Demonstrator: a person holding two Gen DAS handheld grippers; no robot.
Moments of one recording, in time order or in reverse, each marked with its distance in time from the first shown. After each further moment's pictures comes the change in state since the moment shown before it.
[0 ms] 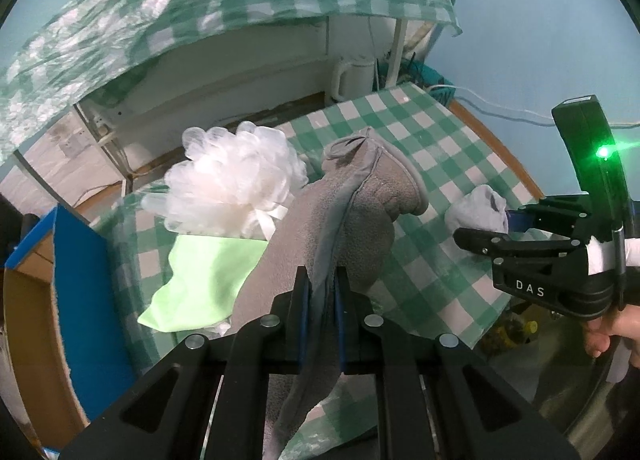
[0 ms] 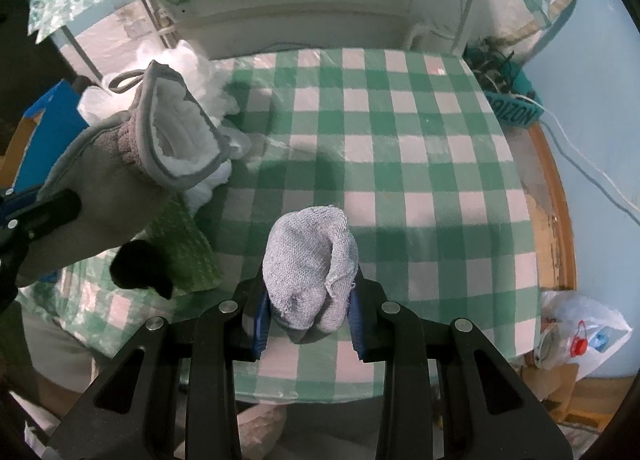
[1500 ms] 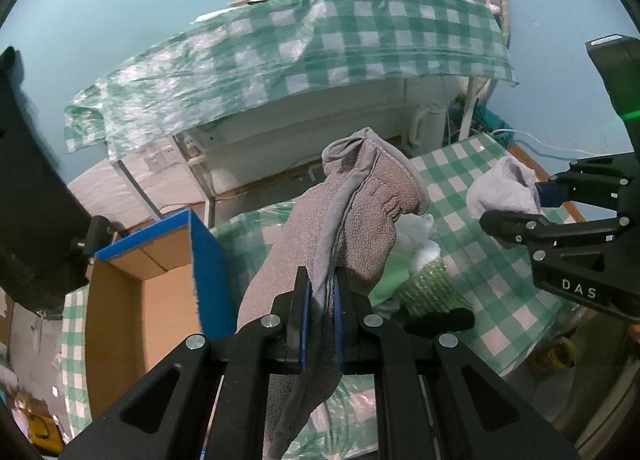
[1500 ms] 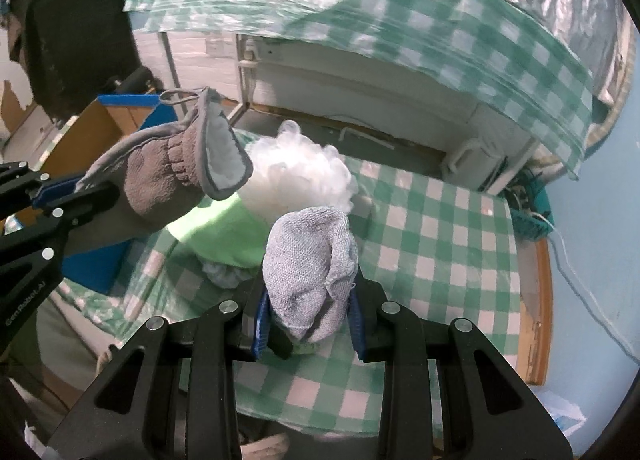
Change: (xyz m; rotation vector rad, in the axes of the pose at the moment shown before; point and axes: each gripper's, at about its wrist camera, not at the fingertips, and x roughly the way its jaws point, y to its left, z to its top) left arm -0.084 0.079 -0.029 -0.071 -0.164 0.231; right arm -0.074 0.129 0.040 -0.285 -0.192 0.009
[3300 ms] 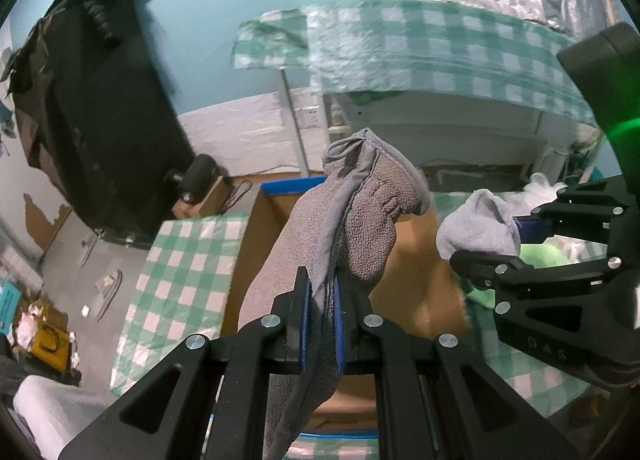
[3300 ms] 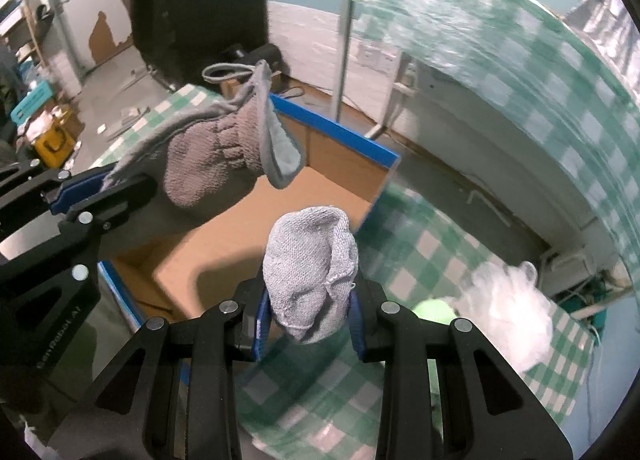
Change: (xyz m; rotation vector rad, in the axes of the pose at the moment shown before) left arm -0.015 0.193 -0.067 -0.282 0.028 0.298; right arm 0.058 0.231 0.098 -0.313 0.015 0.261
